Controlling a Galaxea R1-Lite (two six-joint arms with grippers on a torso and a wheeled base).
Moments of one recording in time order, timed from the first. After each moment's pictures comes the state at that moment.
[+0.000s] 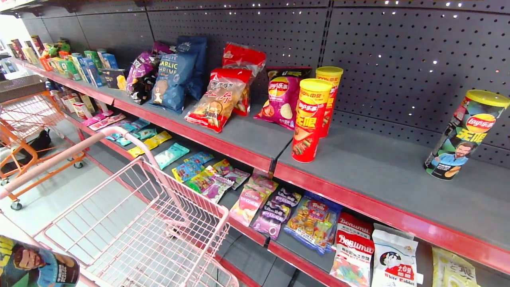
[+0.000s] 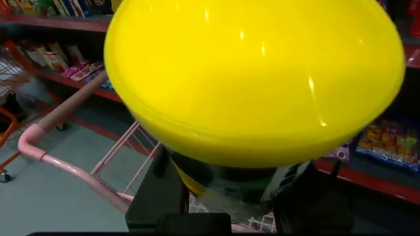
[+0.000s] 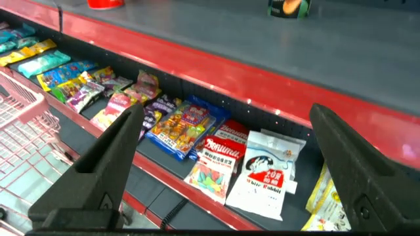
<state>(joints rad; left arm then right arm) -0.06 0.35 -0.26 -0.09 0.03 0.13 0.00 0.00 0.00 0.00 0.00 0.00</state>
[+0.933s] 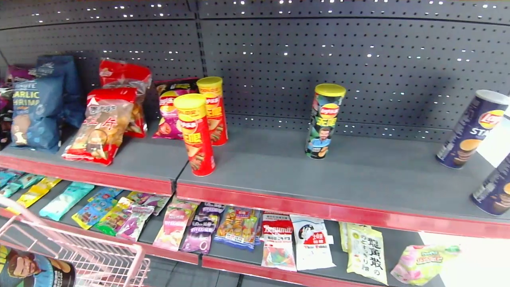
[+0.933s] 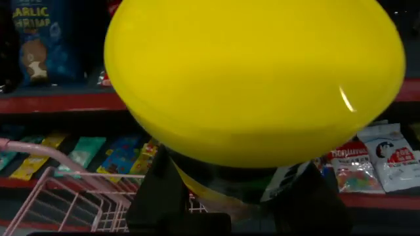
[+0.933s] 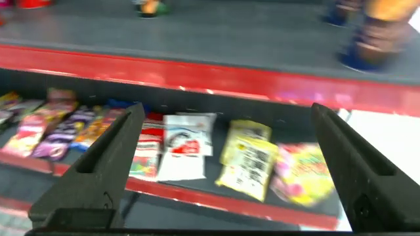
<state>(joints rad) -0.06 0.30 -0.26 -0.05 0.02 0.14 0.00 0.00 0.00 0.00 0.00 0.00</state>
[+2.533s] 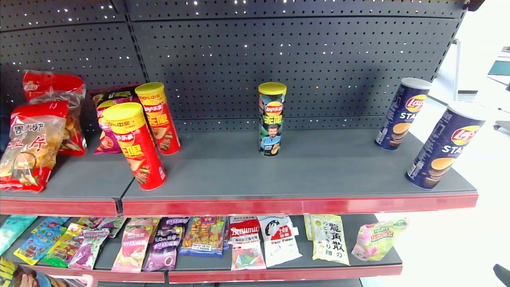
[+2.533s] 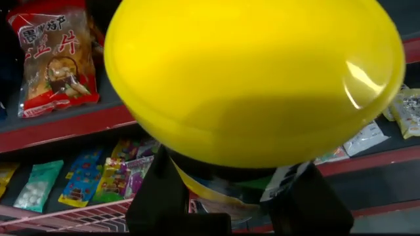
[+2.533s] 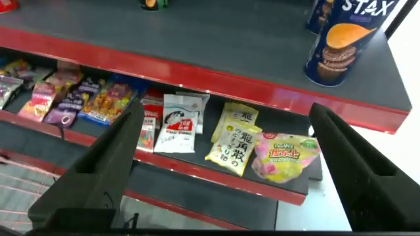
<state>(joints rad) -0.06 0.32 -0.35 0.14 0.00 0.21 0.04 0.46 -0.31 0.00 0.22 -0.10</state>
